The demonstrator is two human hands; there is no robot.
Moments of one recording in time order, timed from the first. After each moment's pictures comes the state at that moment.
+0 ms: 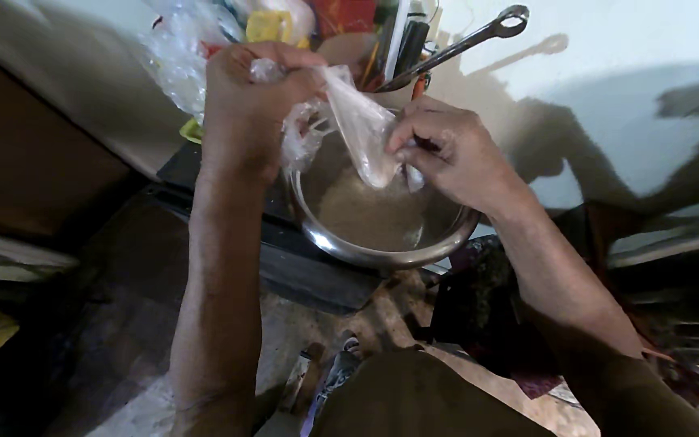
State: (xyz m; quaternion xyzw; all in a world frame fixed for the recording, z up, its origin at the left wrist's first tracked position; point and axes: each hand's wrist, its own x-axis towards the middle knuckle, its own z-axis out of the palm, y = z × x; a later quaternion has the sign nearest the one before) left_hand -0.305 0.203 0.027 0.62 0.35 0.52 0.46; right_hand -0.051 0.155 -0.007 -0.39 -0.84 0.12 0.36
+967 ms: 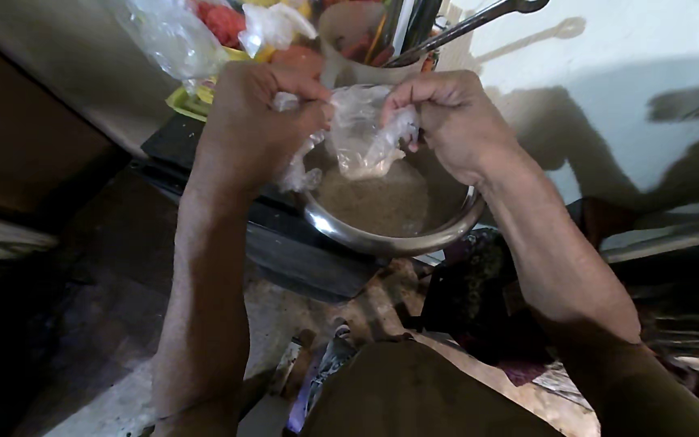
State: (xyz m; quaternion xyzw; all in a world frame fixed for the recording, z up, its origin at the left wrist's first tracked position) left_hand -0.322 0.179 0.010 0.73 0.42 0.40 0.35; right_hand -0.069 0.167 0.001 -0.41 -0.72 0.37 0.42
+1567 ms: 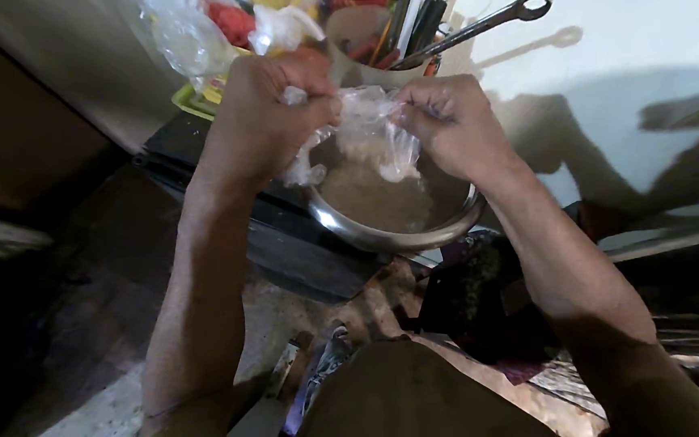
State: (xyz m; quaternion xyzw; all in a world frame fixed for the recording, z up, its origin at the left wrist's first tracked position) left_hand -0.325 0.184 0.009 0.73 0.40 0.41 0.38; right_hand -0.074 0.163 0.001 -0.44 -0.81 0.15 0.35
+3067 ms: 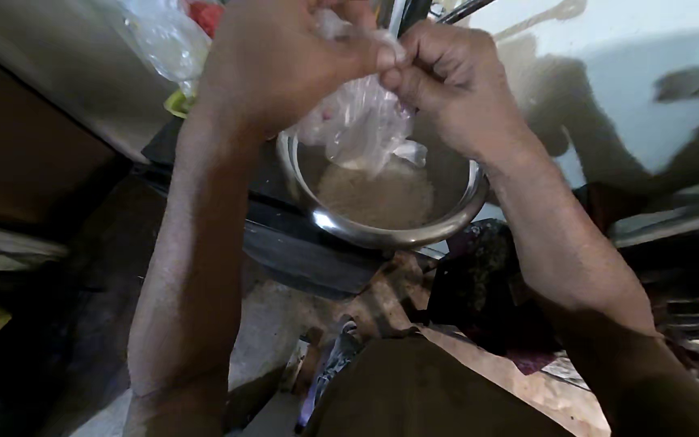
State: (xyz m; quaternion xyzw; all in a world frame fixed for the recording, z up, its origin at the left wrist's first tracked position) left_hand -0.297 0.208 0.045 0.84 0.35 0.34 0.24; right_hand -0.068 0.178 0.006 -0.35 -0.81 0.18 0.44
